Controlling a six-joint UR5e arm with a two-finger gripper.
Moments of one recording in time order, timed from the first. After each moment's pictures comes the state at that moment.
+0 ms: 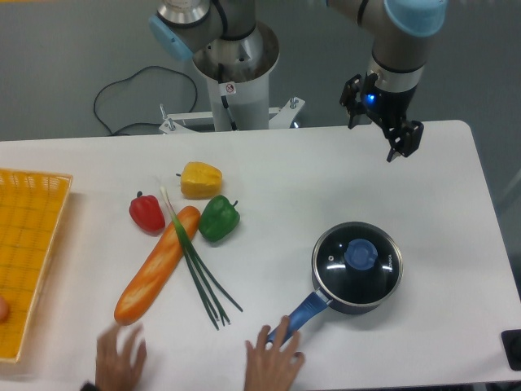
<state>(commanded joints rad) 2.80 -1.68 -1.59 -1.41 1.55 1.62</state>
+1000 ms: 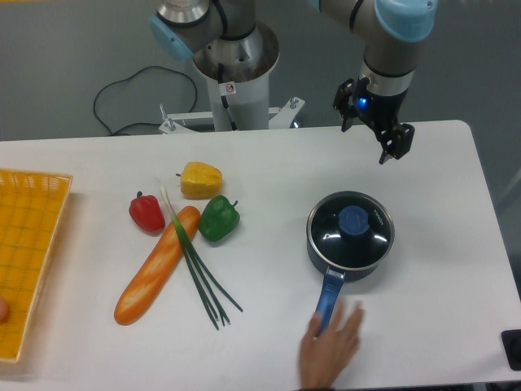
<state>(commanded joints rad) 2.79 -1.66 -1.67 -1.35 1.55 1.52</state>
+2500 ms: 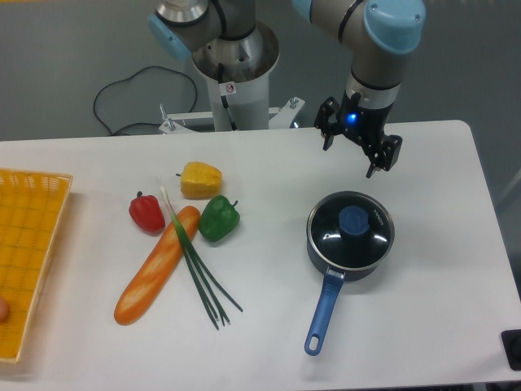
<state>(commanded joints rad) 2.73 -1.70 -1.69 -1.26 1.46 1.42</state>
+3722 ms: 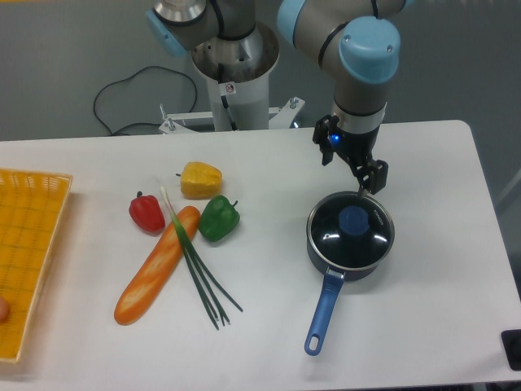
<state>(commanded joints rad) 2.67 -1.78 -1.65 -1.20 1.54 1.66</state>
